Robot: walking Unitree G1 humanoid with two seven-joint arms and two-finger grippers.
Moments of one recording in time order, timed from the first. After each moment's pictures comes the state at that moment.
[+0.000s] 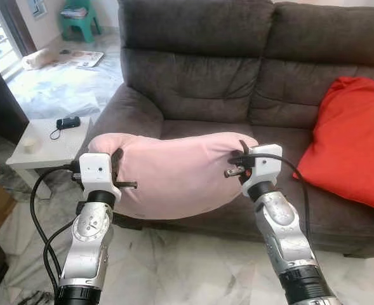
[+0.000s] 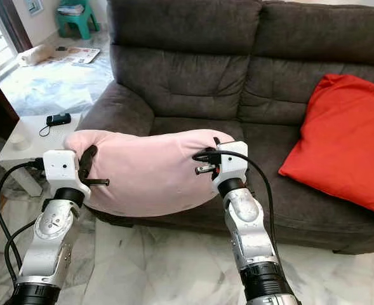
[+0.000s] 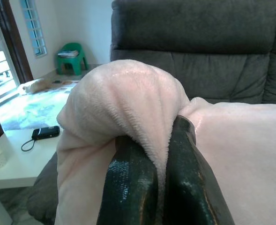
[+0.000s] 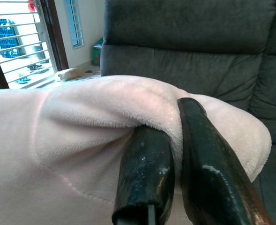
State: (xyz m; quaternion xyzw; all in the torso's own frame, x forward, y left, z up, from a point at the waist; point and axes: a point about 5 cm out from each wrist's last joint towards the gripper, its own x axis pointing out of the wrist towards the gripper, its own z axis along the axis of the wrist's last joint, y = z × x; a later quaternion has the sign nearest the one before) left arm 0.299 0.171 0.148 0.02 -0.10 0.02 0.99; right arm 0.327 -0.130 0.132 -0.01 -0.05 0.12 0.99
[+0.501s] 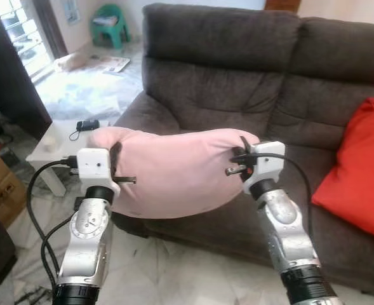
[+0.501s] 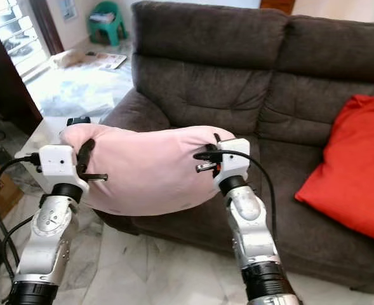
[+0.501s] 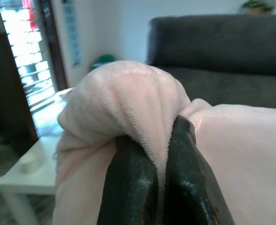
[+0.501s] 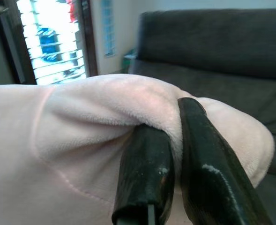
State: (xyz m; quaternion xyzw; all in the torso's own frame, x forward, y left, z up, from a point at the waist) left arm 0.298 0.177 0.160 0.03 -0.13 0.03 0.99; right arm 0.326 -0.122 0.141 -0.01 -0.08 0.14 0.99
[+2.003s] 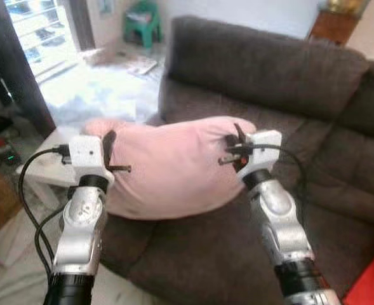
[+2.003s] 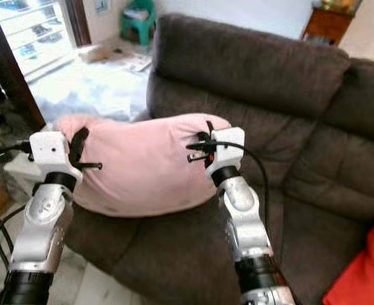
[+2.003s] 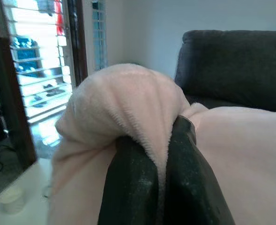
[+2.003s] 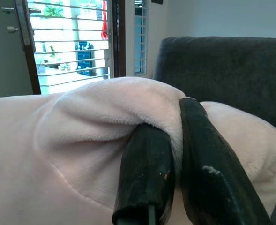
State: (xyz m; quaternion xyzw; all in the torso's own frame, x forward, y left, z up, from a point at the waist) left arm 0.308 0.176 0.177 0.01 -0.14 0.01 0.99; right arm 0.332 -0.115 0.164 0.01 -0.11 0.15 0.98
